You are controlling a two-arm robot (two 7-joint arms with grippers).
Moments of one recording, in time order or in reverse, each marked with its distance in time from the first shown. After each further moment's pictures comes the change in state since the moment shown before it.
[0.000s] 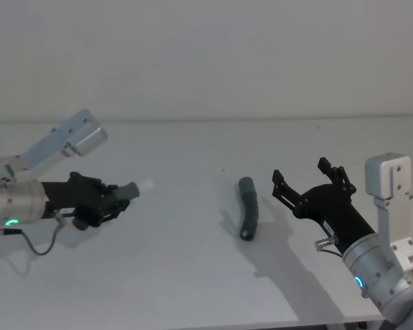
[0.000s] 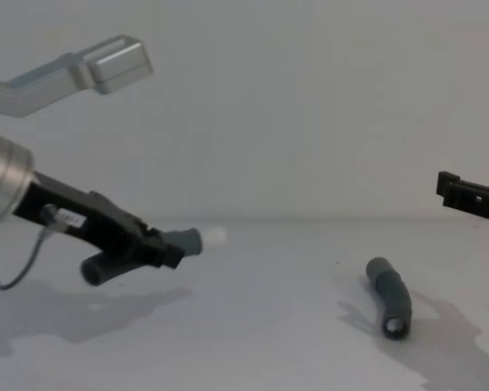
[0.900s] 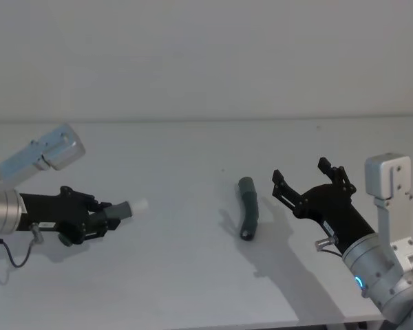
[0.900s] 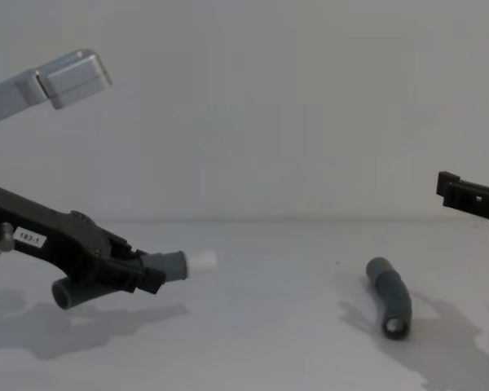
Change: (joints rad) left arm -0.033 0.073 0.039 0.091 -0.070 -0.151 -0.184; right arm 0.000 0.000 0.000 0.000 0.000 0.000 0.000
